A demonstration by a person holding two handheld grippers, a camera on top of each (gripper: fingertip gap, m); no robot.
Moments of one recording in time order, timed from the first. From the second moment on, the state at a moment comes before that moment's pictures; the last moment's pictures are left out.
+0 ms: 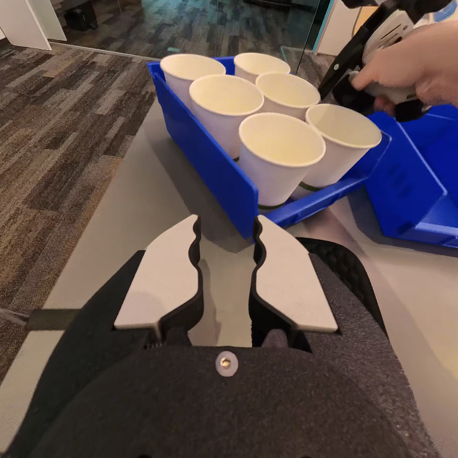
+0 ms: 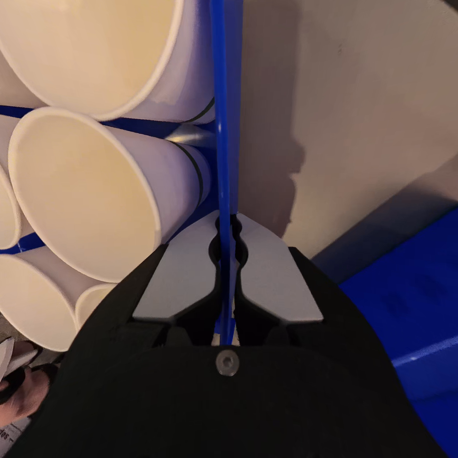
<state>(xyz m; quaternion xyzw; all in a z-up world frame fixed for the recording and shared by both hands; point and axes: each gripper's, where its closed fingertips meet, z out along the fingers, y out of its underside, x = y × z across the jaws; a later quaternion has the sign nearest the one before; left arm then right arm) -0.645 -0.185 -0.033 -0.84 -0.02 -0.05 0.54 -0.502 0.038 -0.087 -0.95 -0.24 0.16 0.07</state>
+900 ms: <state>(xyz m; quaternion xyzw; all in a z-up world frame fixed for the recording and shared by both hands) -0.707 -0.103 -0.086 -0.87 0.04 0.07 0.49 -0.458 -0.009 0.010 -0.86 -0.43 0.11 0.26</state>
